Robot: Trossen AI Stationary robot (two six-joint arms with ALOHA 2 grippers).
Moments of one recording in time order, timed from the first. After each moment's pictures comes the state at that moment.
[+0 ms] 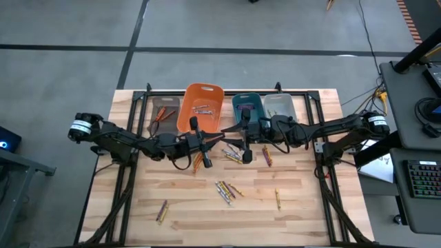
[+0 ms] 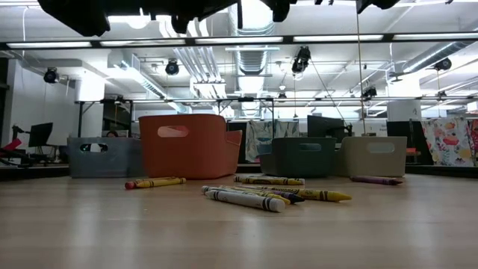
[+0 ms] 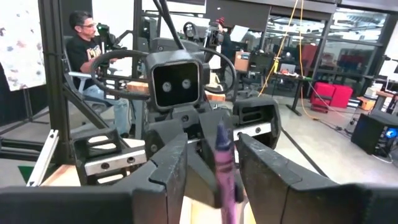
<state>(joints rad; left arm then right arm) -0.15 1.47 0.71 1.02 -0.43 0.28 0.01 1.42 0.93 0.58 -0.03 -0.13</state>
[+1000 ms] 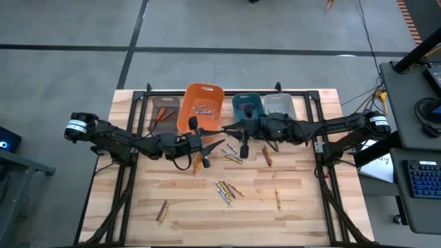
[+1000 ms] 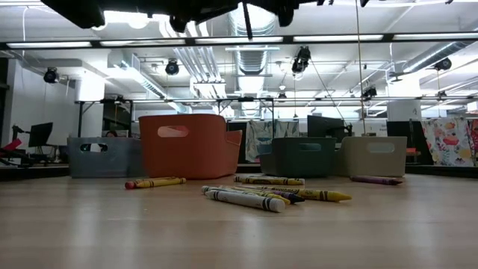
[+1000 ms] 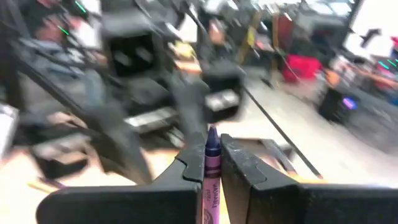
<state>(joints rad) -0.15 1.41 0.72 0.83 -0.45 0.29 -0.01 1.41 1.00 0.35 0.12 -0.14</state>
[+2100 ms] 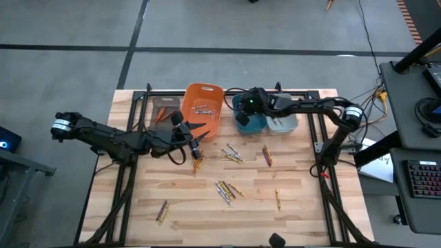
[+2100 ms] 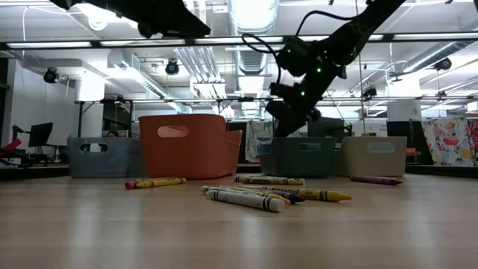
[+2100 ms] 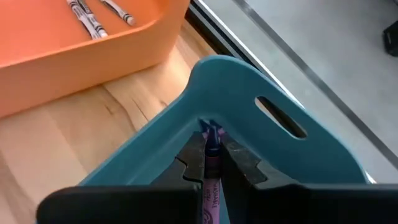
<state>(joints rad) -0.15 1.18 0.71 0.31 -0.67 0.17 -0.49 1.72 1.04 -0.10 0.23 0.01</state>
